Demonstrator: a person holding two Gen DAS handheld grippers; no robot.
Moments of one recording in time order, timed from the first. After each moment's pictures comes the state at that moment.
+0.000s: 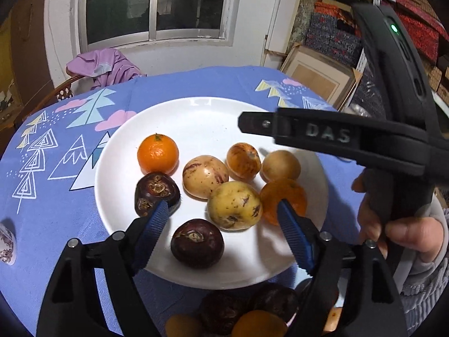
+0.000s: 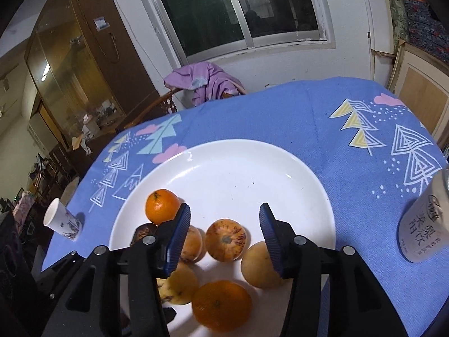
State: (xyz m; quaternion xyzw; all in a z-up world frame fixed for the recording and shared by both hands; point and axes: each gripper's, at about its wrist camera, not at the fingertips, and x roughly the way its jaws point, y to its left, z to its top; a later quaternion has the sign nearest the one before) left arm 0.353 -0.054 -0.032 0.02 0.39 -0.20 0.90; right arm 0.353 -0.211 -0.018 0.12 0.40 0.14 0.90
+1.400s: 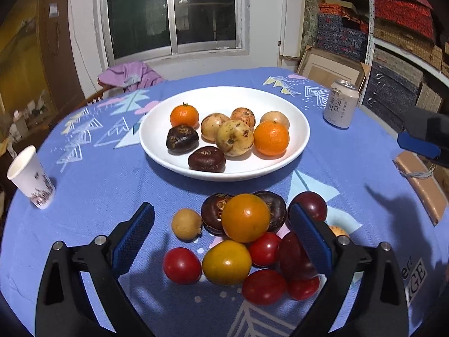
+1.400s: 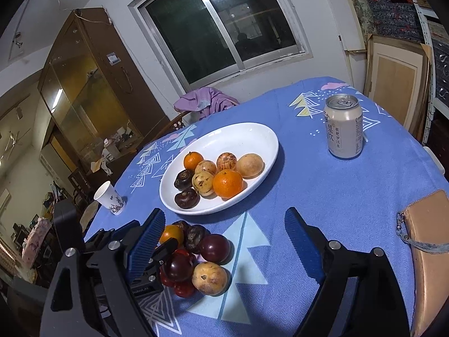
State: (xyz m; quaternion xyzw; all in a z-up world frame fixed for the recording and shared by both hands) left arm 0.235 -0.044 -0.039 0.06 0.36 -0.13 0.92; right arm 0.159 -0.269 0.011 0.18 0.34 0.13 0.91
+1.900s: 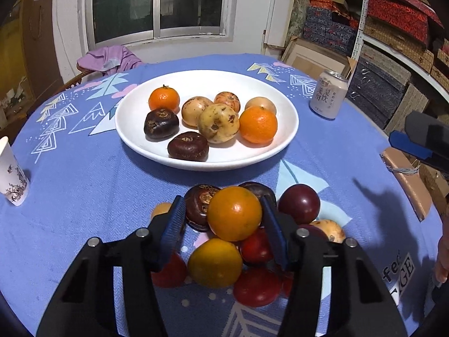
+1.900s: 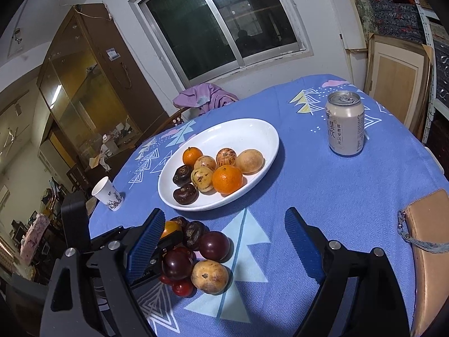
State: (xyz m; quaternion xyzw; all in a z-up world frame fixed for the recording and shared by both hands) left arm 0.252 -0.045 -0.052 0.04 0.39 -0.19 0.90; right arm 0.159 -0.264 0.008 0.18 0.35 0.13 0.91
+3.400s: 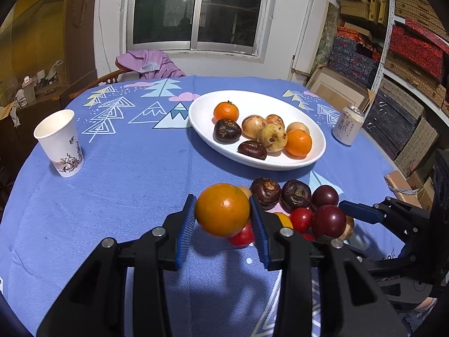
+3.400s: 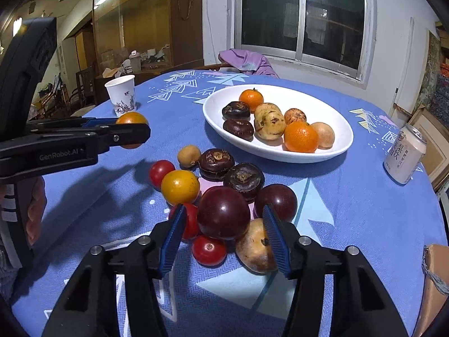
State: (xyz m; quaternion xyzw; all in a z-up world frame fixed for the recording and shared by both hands) left arm 0.211 0.035 -0.024 -0.01 0.36 -0.12 0.92; right arm 0.138 -0.145 -0.038 -0.07 0.37 0.19 0.91
